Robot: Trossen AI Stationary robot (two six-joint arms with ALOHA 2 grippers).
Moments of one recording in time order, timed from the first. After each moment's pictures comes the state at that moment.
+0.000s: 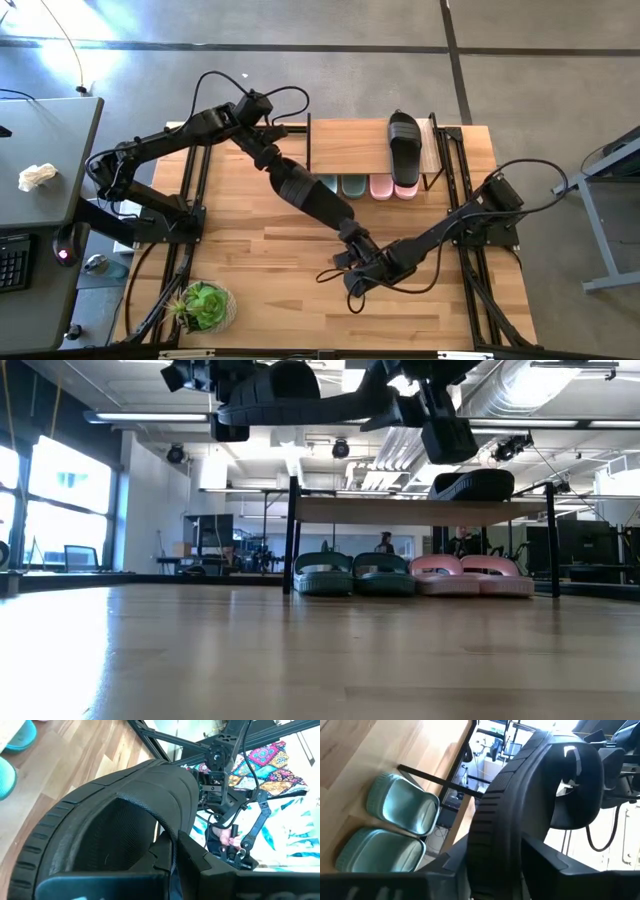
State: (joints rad) left arm 0.66 1.38 1.24 -0.65 1.00 -0.48; right arm 0.49 1.82 1.23 -0.26 1.34 -0.97
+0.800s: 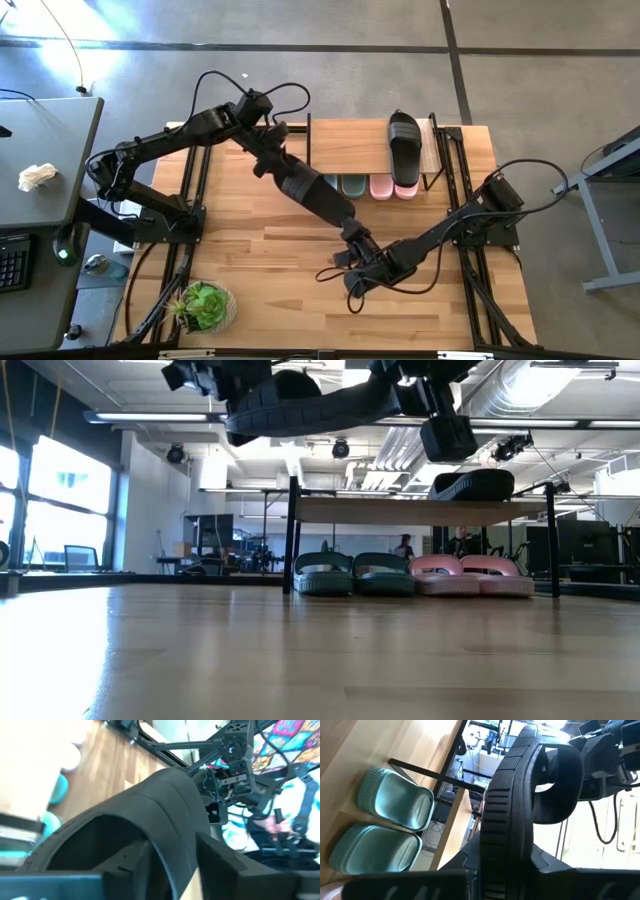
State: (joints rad) left arm 0.66 1.38 1.24 -0.62 0.89 -0.18; right arm 0.49 1.82 1.23 -0.26 1.39 -0.95
